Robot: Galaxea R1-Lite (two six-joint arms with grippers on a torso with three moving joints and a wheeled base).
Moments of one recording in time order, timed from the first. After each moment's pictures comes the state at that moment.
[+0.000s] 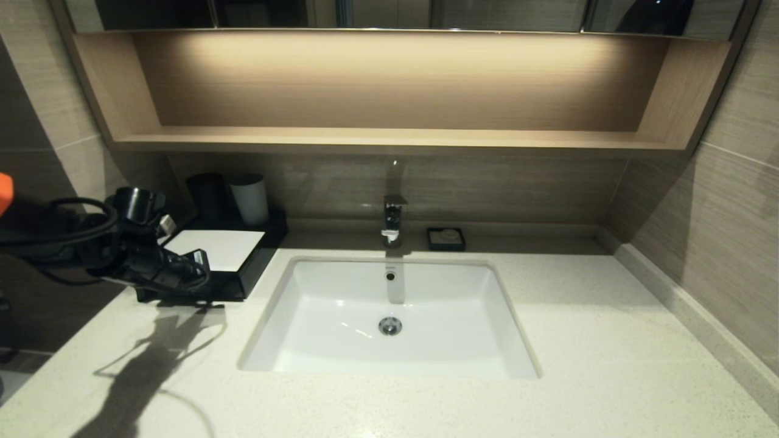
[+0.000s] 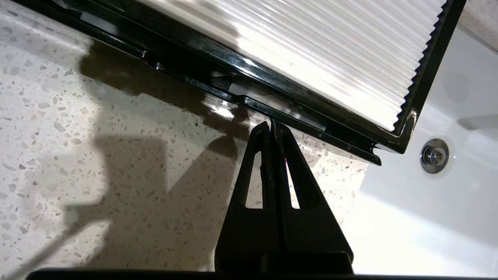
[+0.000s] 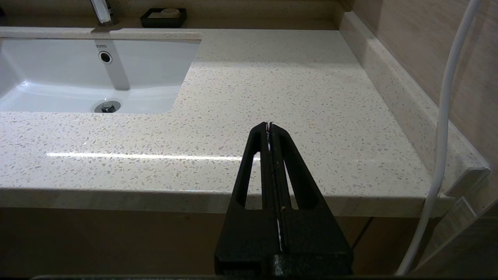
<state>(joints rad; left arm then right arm) 0.12 2.02 -1.25 0.09 -0.10 -0.32 0.00 0.00 0.00 0.00 0.00 0.00</state>
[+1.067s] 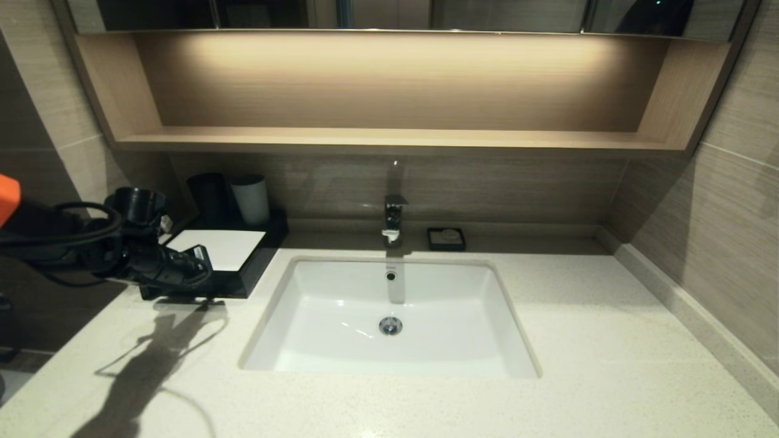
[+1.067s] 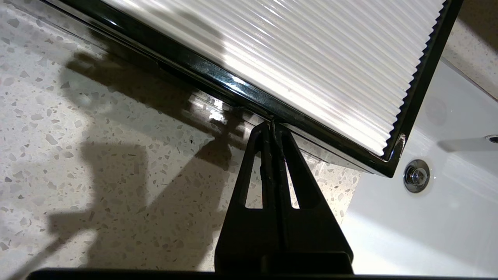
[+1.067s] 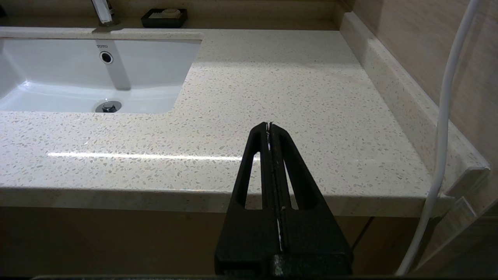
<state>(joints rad) 0.12 2.03 -1.23 0.00 -0.10 -0.38 0.00 0.00 0.00 0.00 0.00 0.00</state>
